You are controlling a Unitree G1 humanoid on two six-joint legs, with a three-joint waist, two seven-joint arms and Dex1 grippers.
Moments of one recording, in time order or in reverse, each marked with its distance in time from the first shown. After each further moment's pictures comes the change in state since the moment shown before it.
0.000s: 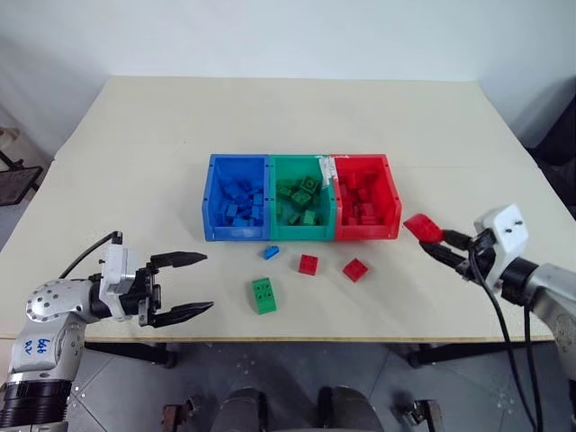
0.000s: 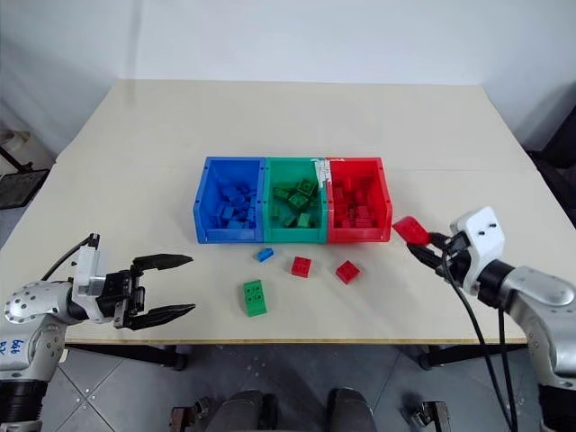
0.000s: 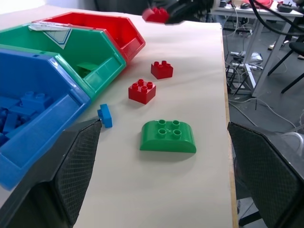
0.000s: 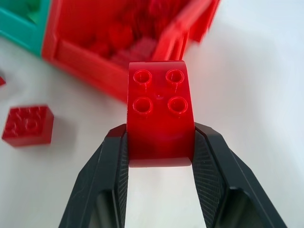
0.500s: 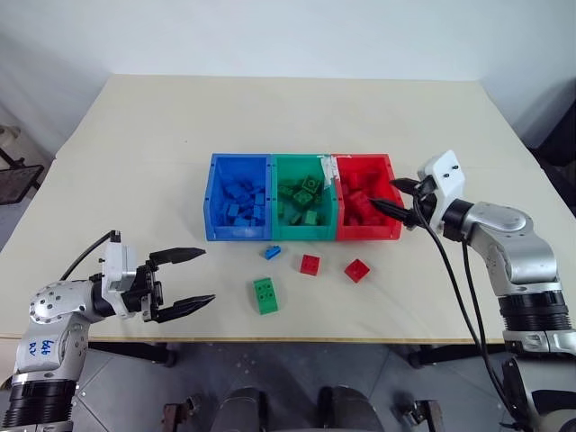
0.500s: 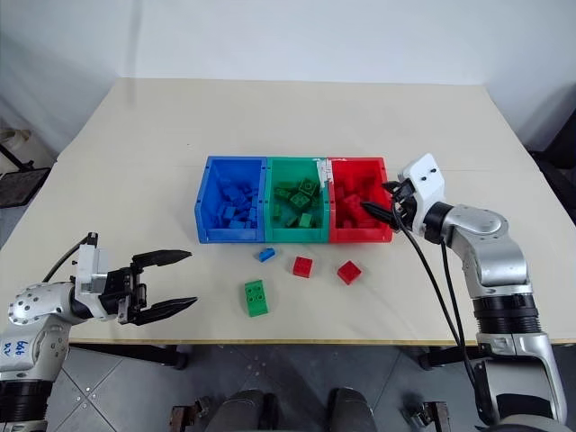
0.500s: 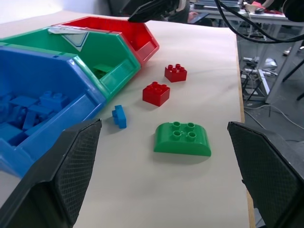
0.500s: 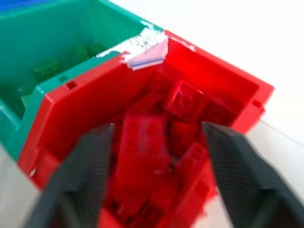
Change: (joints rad) left arm 0.001 -0.026 0.007 0.009 0.005 -0.027 0.048; right arm -0.479 0.128 0.296 0.460 -0.180 -0.205 0.055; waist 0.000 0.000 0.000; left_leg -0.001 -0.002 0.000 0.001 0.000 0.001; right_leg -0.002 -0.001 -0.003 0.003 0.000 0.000
